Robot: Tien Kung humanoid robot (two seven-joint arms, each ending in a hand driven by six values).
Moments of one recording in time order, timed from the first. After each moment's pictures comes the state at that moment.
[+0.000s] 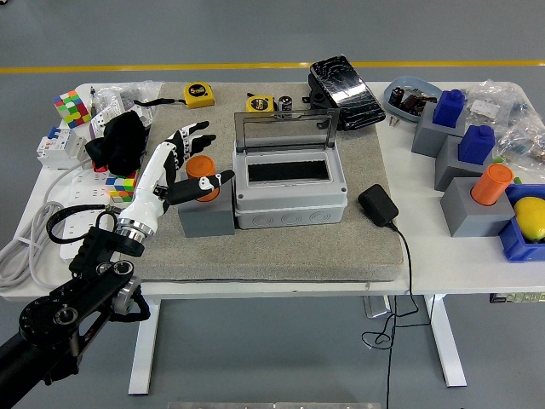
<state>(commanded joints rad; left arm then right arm) -0.41 0.15 -0.89 -1.04 1.03 0.30 -0.42 0.16 -0.22 0.22 0.34 -0.09 -0.09 -0.11</state>
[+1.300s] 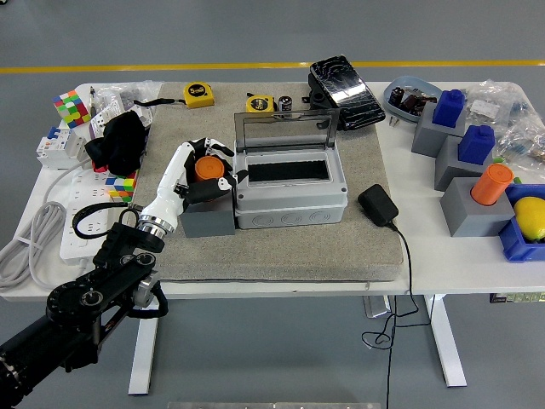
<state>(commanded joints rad) -0.50 0.10 -0.78 -0.91 0.91 0.28 -0.47 0.16 -0.23 0.20 0.34 -0.08 -0.09 -0.11</state>
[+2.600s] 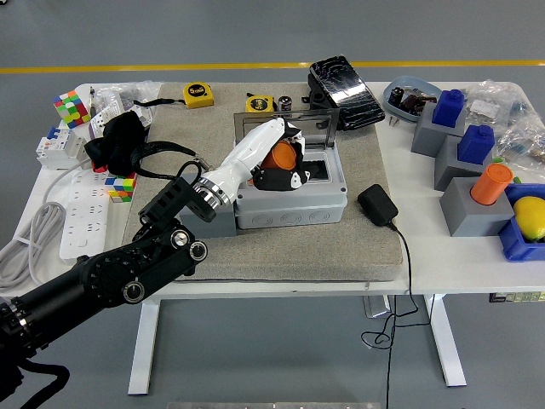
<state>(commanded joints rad) -0.75 0.07 -0.54 -1.02 1.50 0.37 -0.13 0.16 -0.23 0.20 0.35 -0.08 -0.10 -0.10</state>
